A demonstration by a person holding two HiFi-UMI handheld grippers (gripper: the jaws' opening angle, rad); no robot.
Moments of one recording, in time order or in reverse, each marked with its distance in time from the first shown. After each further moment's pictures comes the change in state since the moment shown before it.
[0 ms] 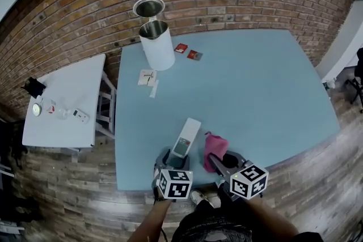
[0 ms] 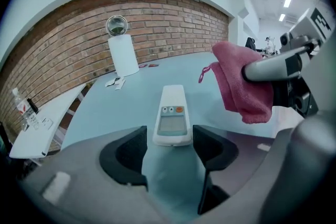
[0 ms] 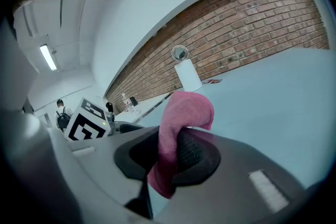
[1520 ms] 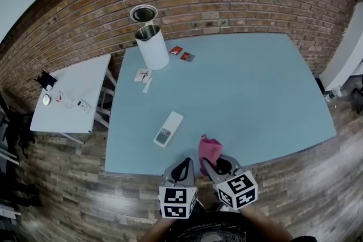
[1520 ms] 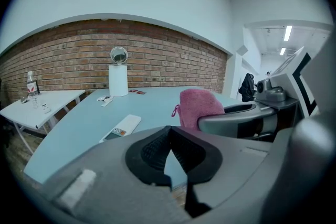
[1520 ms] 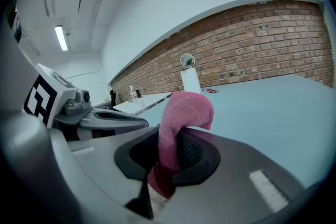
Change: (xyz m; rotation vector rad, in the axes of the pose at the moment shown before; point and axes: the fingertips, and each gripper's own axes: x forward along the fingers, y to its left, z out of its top) left arm -0.091 -0.137 0.068 -0.204 -0.311 -0.036; right arm -0.091 -0.002 0.000 -0.198 0.022 -0.011
